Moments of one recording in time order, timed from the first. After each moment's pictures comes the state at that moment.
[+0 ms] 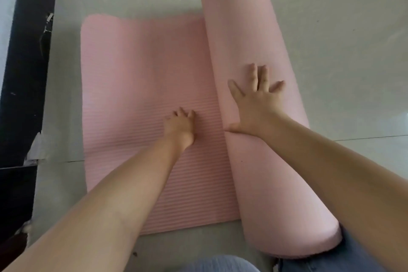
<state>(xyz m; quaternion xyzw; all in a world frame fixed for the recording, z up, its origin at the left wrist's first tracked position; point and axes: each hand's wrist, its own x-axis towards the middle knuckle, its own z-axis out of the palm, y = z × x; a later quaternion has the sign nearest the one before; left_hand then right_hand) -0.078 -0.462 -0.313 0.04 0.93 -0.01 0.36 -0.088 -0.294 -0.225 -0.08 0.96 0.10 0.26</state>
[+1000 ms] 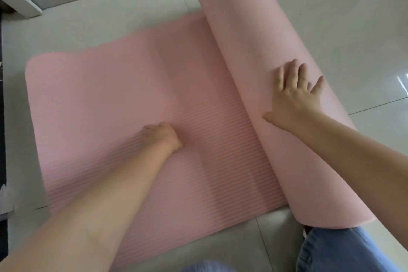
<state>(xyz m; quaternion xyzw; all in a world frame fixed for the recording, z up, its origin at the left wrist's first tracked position) -0.100 -0.394 -0.312 -0.10 0.91 -0.08 0.39 -0.066 -0.150 -0.224 0.12 0.97 0.04 0.23</state>
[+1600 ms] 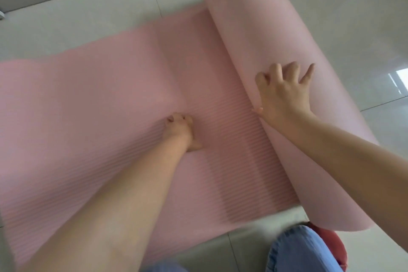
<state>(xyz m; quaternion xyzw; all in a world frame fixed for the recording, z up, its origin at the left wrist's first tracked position) -0.110 -0.284 -0.327 0.09 0.91 -0.05 0.40 -0.083 -0.087 -0.240 0.06 0.98 0.09 0.16</state>
